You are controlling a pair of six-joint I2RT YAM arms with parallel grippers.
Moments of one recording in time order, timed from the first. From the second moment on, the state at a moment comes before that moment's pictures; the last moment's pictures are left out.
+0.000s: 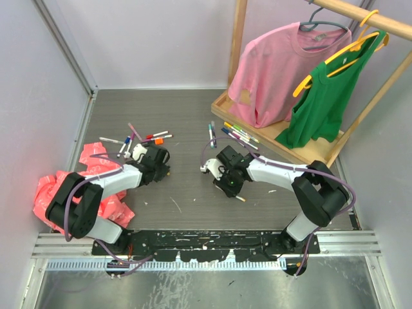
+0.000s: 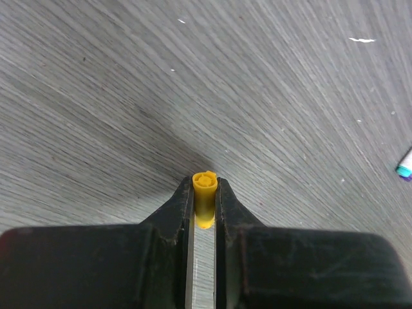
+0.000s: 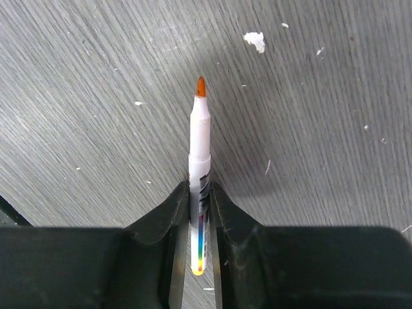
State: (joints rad) left arm -0.50 1.44 0.66 -0.18 -0.31 -1.28; right arm 0.74 1.59 0.88 -0.55 -0.20 -0.33
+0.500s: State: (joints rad) left arm -0.48 1.46 0.66 -0.17 -0.28 -1.29; right arm 0.74 1.60 0.89 -0.56 -0.20 -0.33
